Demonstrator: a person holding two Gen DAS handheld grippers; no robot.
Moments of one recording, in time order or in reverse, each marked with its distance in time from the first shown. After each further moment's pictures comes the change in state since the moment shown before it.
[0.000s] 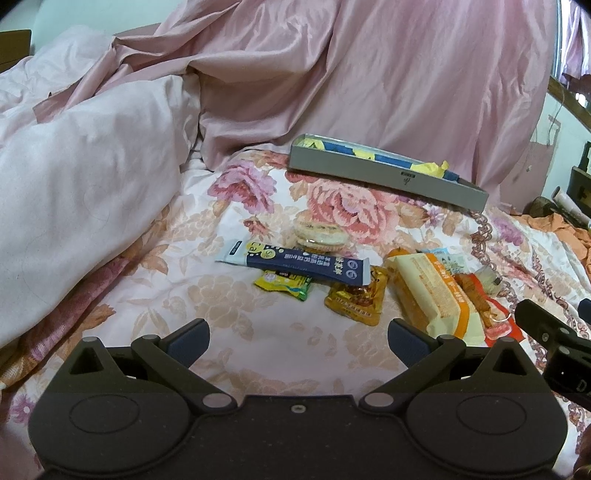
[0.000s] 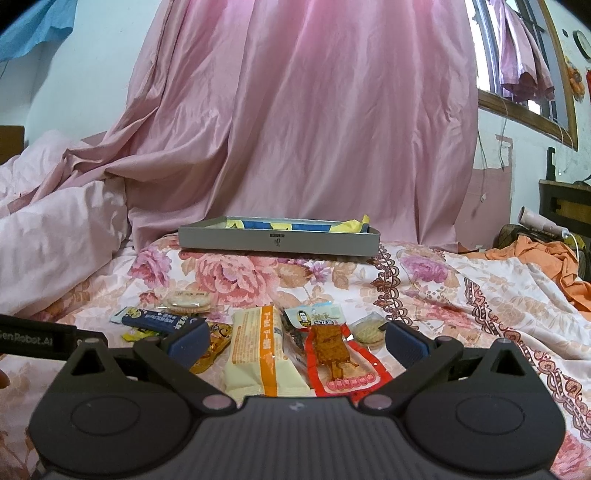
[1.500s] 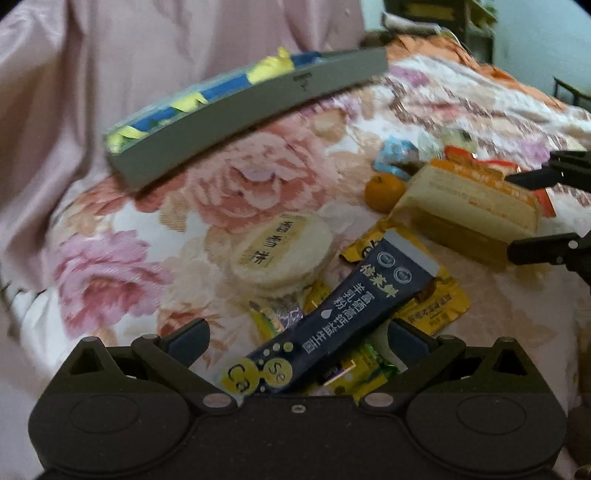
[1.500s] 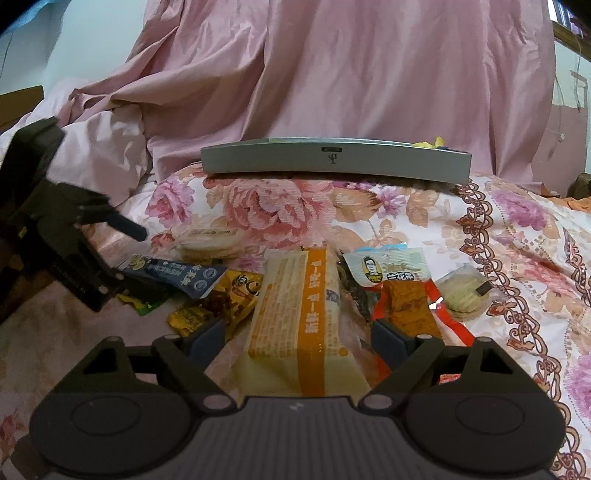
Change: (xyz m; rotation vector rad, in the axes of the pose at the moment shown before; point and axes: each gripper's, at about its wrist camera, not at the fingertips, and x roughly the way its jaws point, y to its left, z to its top) left arm 0.195 0.023 0.093 0.780 0.258 -0.467; right arm 0.117 0.012 -0.011 -0.007 0.246 0.200
